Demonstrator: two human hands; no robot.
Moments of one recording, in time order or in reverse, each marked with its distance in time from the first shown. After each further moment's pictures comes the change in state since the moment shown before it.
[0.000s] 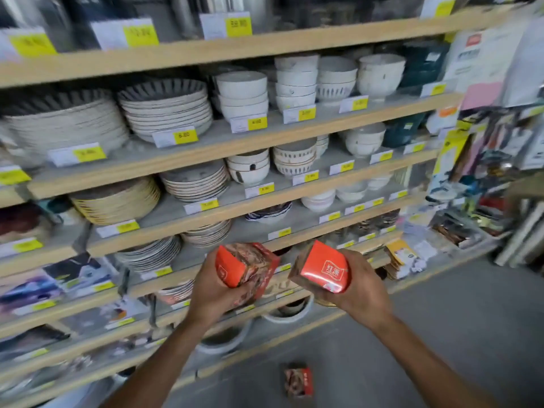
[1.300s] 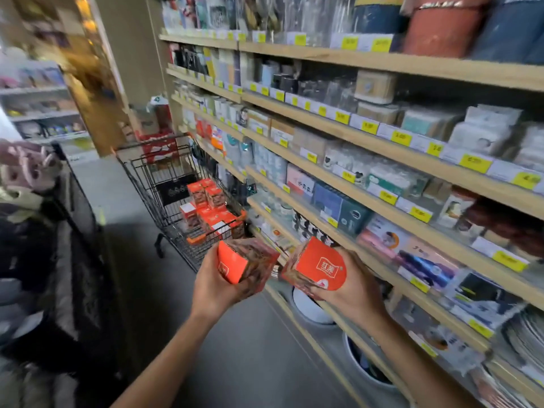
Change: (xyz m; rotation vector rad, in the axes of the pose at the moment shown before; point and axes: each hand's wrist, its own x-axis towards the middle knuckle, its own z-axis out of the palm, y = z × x) left_hand -0.398 -0.206 -0.552 0.170 1.207 -0.496; right_hand -0.203 -0.616 0.418 0.283 -0.807 -0.928
